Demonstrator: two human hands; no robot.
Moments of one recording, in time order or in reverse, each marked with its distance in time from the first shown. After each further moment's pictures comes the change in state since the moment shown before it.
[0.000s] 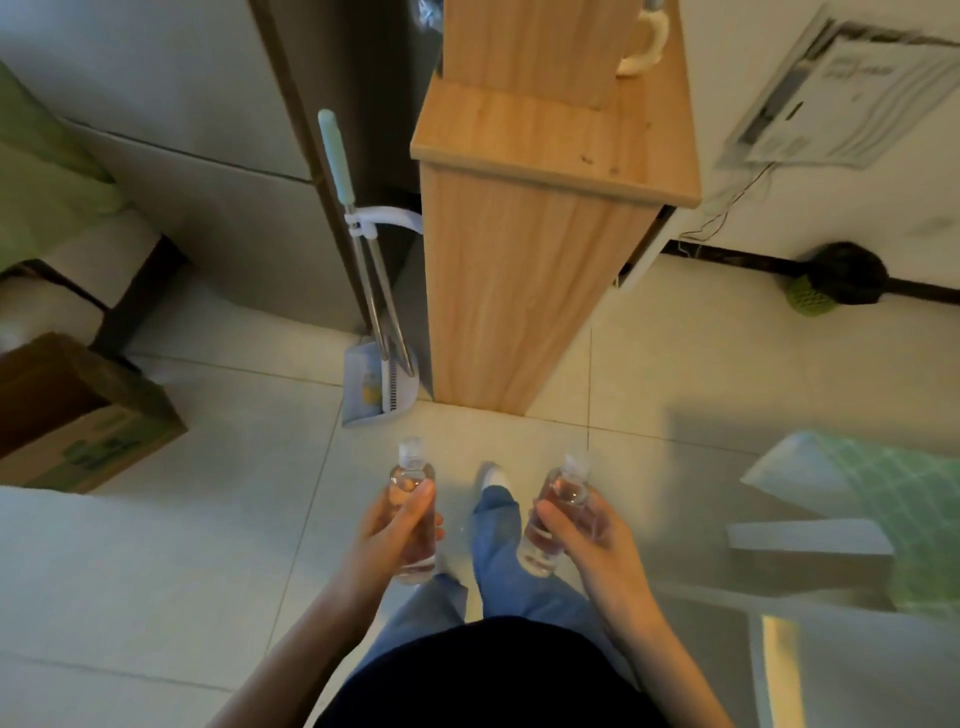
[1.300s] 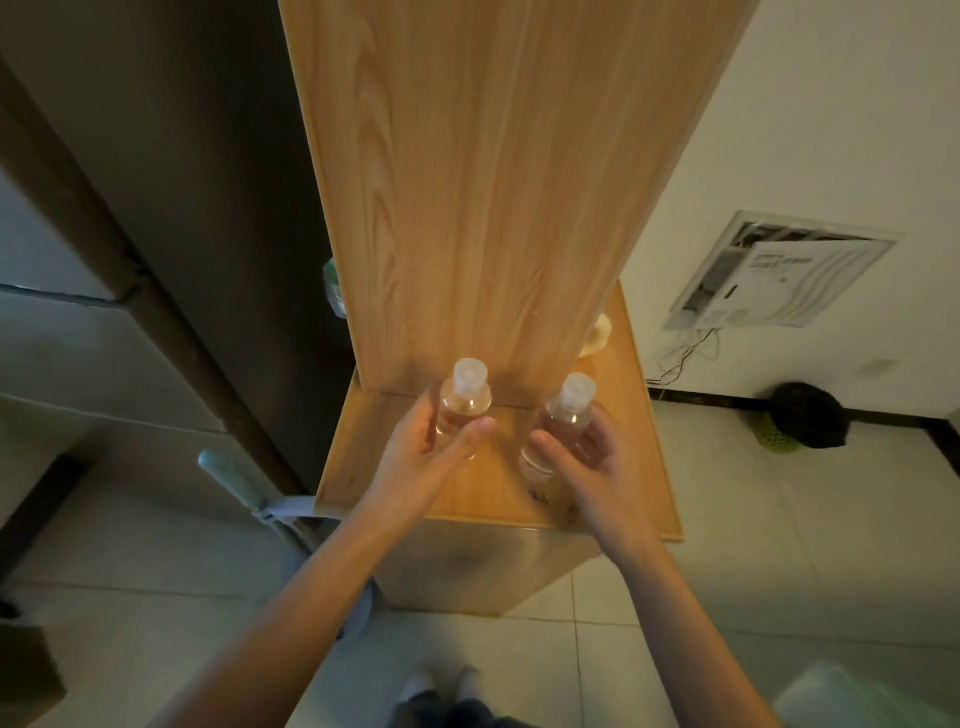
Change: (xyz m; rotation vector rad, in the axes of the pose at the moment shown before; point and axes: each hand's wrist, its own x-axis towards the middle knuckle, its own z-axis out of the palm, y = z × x) left_hand 0.272 0.304 0.125 0.243 -0.292 0.741; right_hand 0.306 -0.275 0.027 -0.141 -0.029 -0.563
